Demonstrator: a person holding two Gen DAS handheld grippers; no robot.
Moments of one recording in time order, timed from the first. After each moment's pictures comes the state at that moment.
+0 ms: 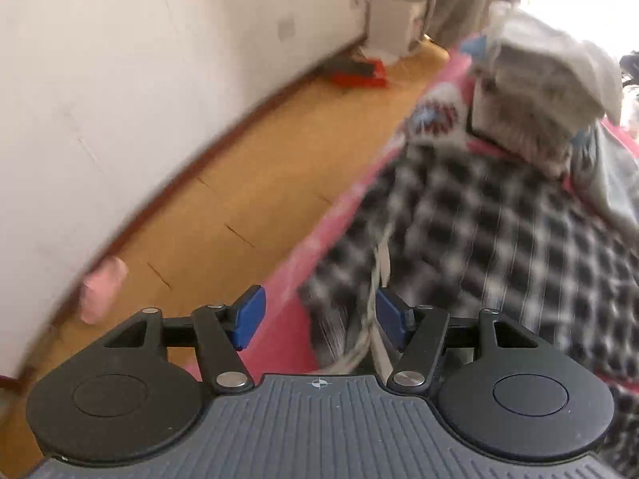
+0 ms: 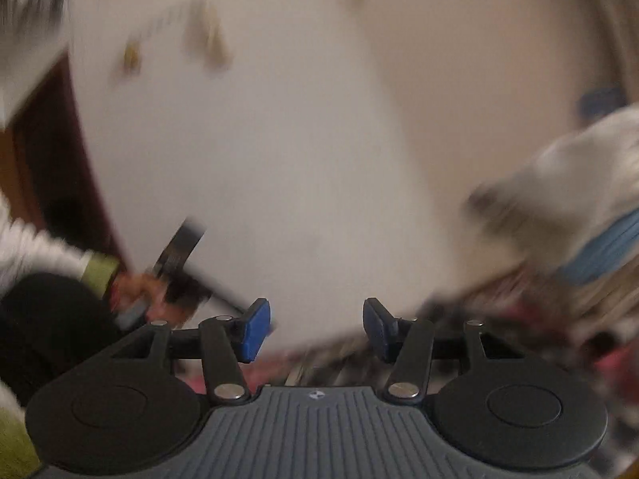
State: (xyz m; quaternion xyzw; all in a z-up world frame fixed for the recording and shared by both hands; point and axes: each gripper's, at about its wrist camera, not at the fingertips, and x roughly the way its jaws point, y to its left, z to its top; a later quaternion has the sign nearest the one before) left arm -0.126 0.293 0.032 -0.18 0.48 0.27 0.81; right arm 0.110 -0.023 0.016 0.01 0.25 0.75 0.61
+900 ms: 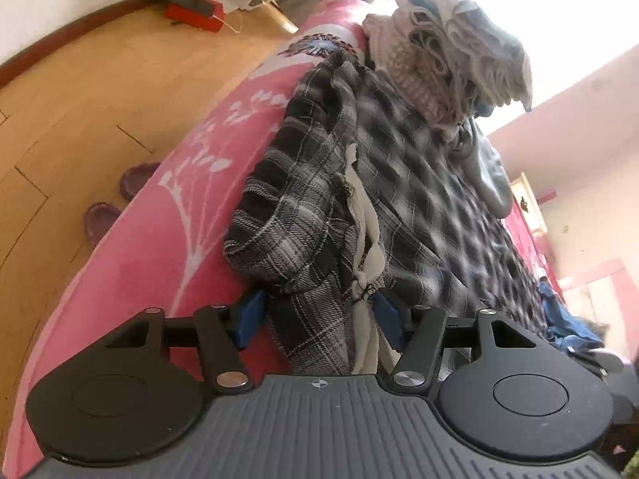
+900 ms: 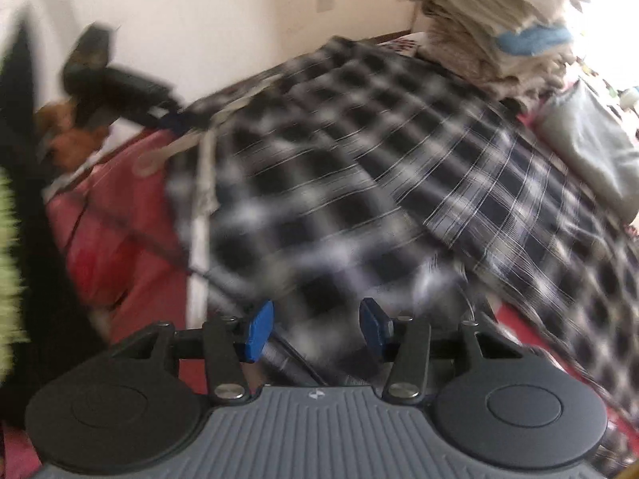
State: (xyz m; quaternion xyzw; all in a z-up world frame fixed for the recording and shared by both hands) left arm -0.140 0.382 -0.129 -0.37 0.42 -0.04 0.83; right arm -0.119 0.029 -0.016 -0.26 0.46 0.41 0.74
